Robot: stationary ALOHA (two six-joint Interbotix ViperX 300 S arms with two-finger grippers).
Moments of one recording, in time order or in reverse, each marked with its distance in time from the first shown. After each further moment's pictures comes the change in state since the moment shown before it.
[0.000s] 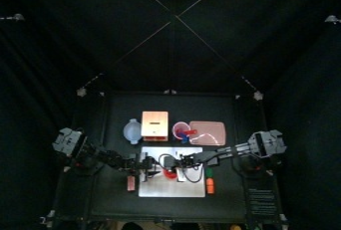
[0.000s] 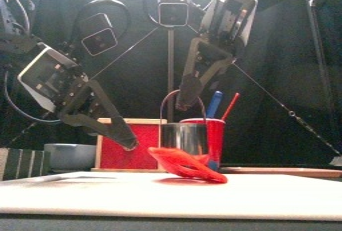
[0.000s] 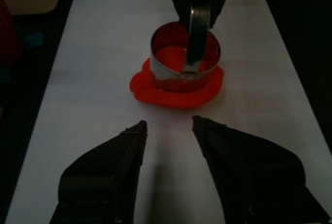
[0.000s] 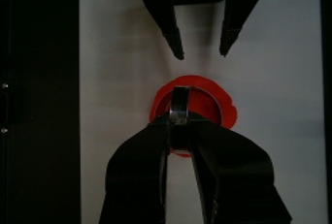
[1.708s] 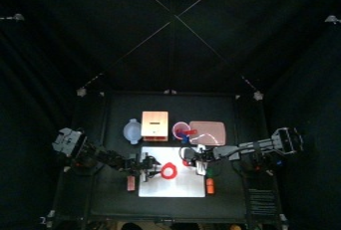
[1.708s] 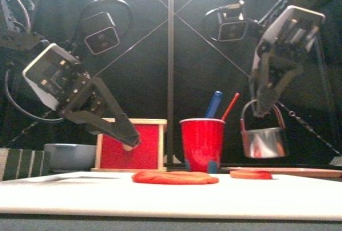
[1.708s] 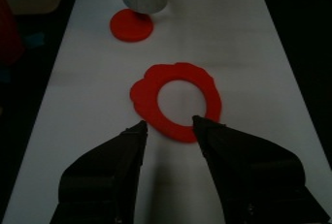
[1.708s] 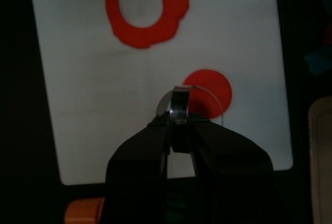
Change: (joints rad) left arm -0.005 -0.002 -0.020 -0.026 0.011 0.000; right arm -0.046 -0.304 0.354 -0.071 0.035 0.114
